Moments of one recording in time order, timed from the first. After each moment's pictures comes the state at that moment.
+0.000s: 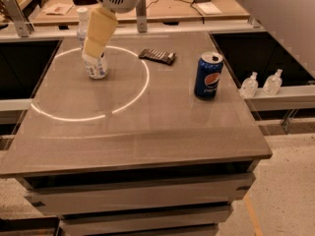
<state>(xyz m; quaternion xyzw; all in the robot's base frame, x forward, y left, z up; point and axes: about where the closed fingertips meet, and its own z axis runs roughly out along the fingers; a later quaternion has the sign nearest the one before) 0.580 0.102 1.033 -0.61 0.72 0.01 0.33</state>
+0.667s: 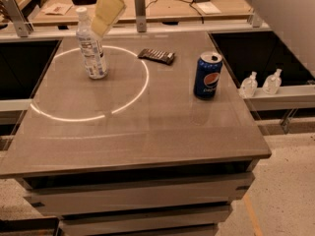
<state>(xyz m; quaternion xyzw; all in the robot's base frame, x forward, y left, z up) 0.618 0.075 1.050 -0.50 0.80 0.01 0.34</state>
